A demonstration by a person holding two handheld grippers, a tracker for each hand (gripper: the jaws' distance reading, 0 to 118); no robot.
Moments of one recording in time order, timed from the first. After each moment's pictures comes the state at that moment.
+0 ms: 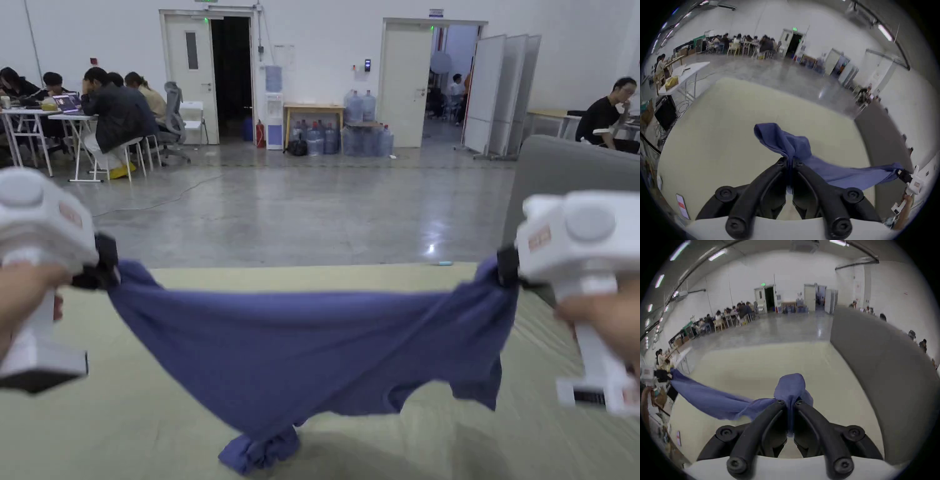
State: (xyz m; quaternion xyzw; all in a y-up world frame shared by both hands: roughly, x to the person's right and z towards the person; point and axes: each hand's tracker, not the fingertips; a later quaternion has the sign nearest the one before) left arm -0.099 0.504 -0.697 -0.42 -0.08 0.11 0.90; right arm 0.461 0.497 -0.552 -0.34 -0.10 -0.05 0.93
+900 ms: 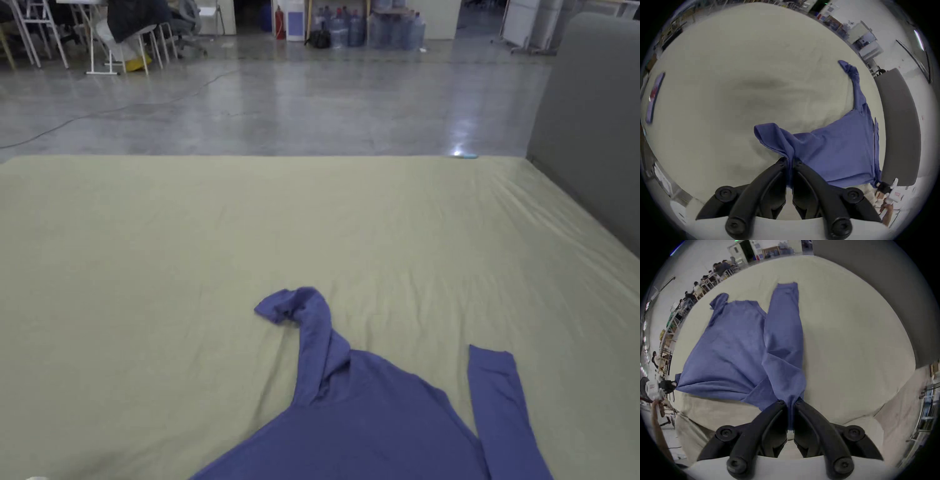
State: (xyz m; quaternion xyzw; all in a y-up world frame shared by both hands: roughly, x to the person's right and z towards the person) left arm -0.214 0.211 -0.371 -0.60 -0.05 0.21 0.77; right arm 0.386 0.217 -0.199 -0.57 -0.12 -0.15 0.80
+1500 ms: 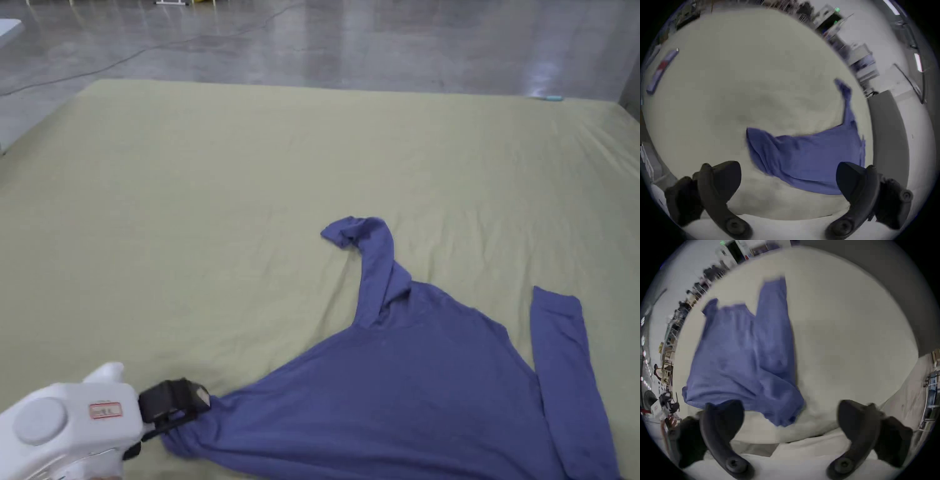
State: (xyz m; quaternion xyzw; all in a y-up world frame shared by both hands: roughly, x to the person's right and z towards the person) left arm -0.248 0.236 -0.338 -0.50 -0.06 0.28 0.82; right arm 0.401 0.231 -0.194 -0.52 -0.13 -0.19 0.82
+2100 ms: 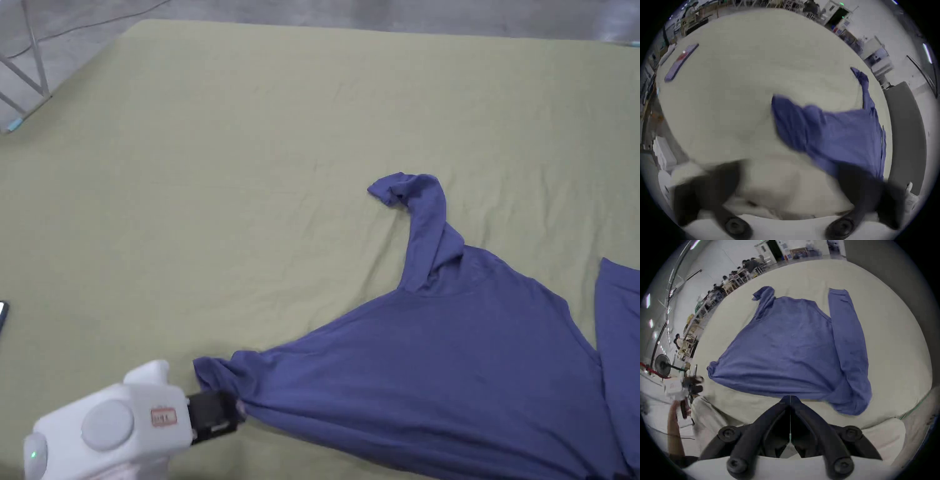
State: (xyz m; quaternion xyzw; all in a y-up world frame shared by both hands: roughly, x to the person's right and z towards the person) left arm -0.217 0.201 -0.313 -0.55 0.03 0.20 0.81; right arm 0.310 0.251 -0.219 -0.54 0.03 -0.16 0.82
